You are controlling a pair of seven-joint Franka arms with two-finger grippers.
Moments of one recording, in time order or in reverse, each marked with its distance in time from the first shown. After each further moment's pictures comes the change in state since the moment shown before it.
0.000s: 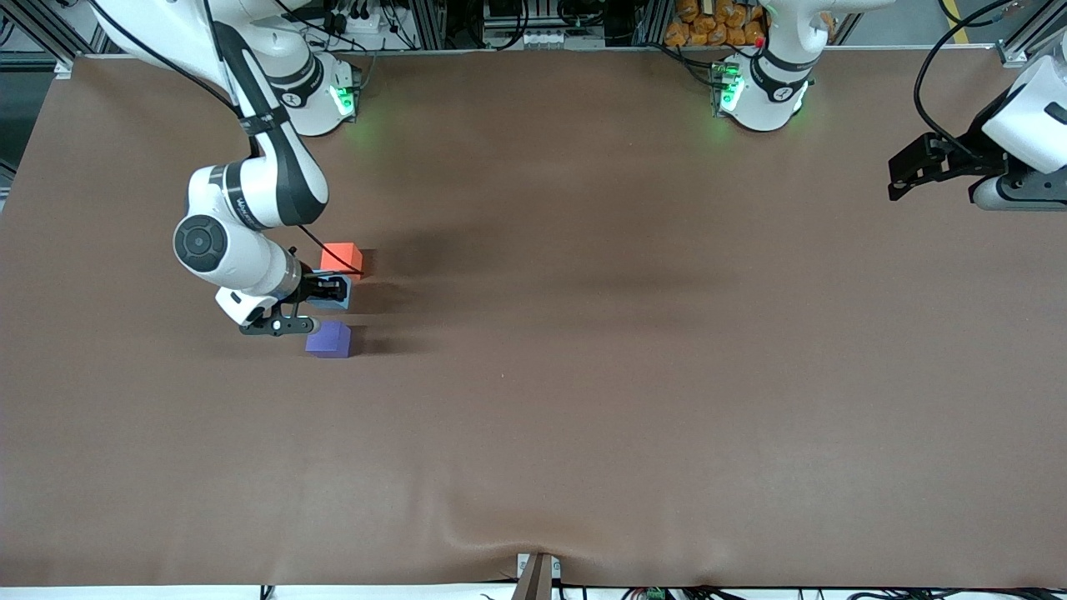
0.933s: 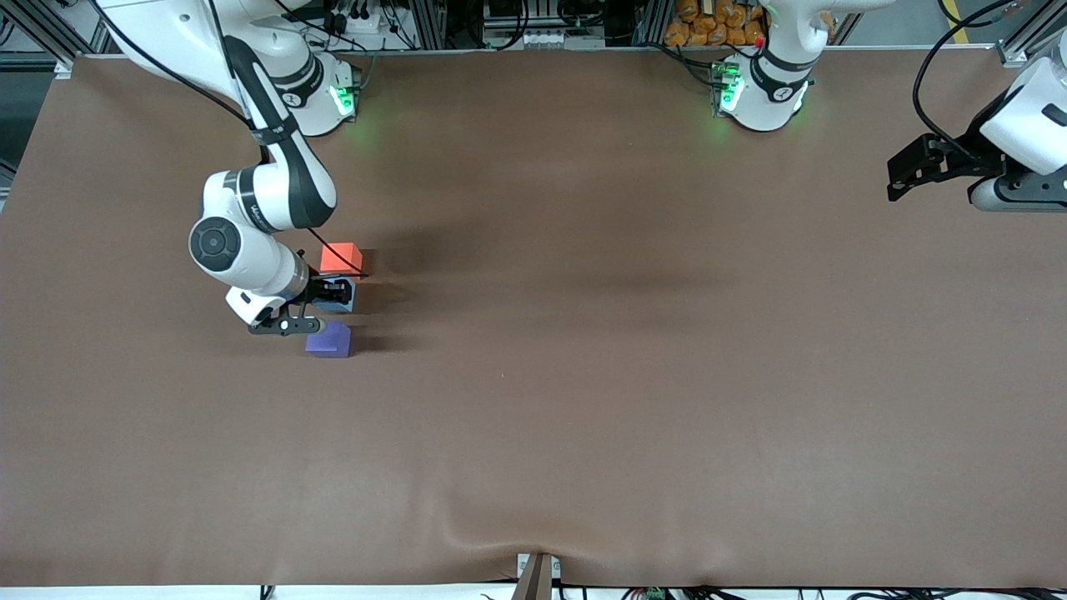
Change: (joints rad) left arm 0.000 0.001 -0.001 -0.001 0.001 0.000 0.000; right arm 0.000 0.042 0.005 -0.053 0.000 0.114 0.000
